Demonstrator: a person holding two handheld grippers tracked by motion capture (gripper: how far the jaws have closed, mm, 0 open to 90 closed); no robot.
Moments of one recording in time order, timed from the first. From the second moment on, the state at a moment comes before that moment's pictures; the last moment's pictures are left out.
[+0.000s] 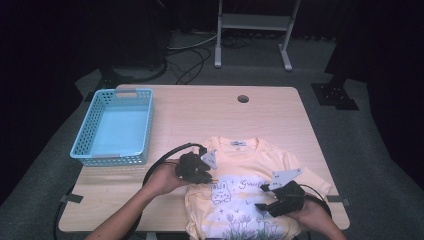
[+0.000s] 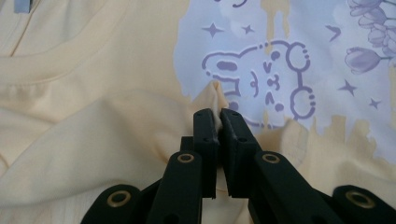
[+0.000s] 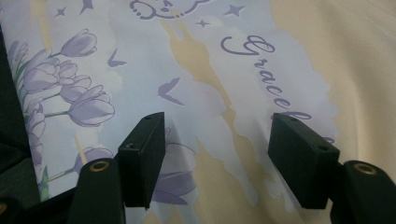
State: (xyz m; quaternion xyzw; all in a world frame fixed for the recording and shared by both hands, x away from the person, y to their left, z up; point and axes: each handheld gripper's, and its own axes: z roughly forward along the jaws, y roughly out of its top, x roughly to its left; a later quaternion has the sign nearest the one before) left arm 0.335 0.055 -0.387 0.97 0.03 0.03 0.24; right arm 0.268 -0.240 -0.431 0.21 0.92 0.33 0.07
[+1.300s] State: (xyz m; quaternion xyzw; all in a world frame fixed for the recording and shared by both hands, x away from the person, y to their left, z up) left arm 0.326 0.145 -0.383 0.97 0.10 0.06 0.23; right arm 0.268 -0.234 -0.427 0.22 0.92 0.30 0.07
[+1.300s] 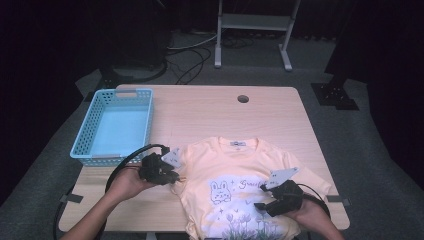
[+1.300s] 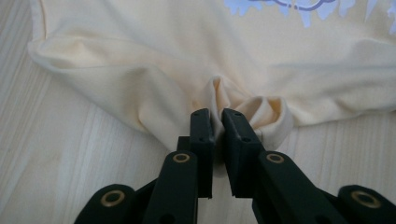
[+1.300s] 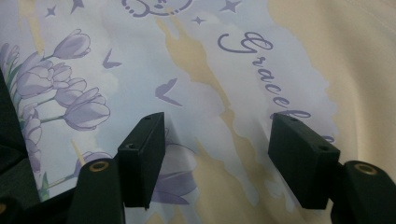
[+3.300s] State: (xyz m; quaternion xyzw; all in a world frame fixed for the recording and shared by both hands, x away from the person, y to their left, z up) left arm 0.301 0.055 -0.415 0.97 0.08 0.02 0.23; right arm 0.274 -0.221 -0.430 0.22 0.92 0.31 0.07
